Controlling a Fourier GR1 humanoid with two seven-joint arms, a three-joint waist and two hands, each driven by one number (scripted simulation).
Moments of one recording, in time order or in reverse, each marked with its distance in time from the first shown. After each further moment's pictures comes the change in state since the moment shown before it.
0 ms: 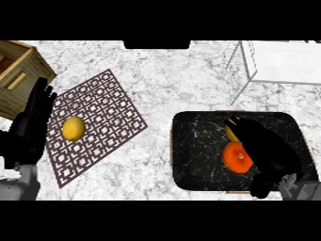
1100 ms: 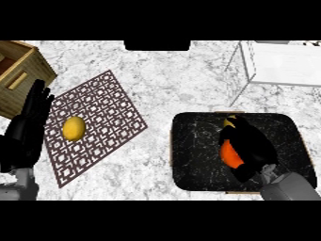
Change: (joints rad) left arm 0.025 -0.069 0.075 -0.040 -0.069 -0.084 0.034; right arm -0.015 0.152 -0.050 0.260 0.256 -0.108 -0.279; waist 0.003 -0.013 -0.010
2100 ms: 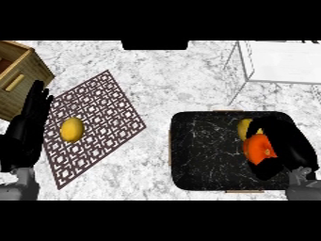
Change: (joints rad) left arm -0.001 -0.026 0.030 0.017 -0.022 -0.020 -0.009; right arm 0.101 0.074 -0.300 -0.173 -0.140 -0.013 0.139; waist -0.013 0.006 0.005
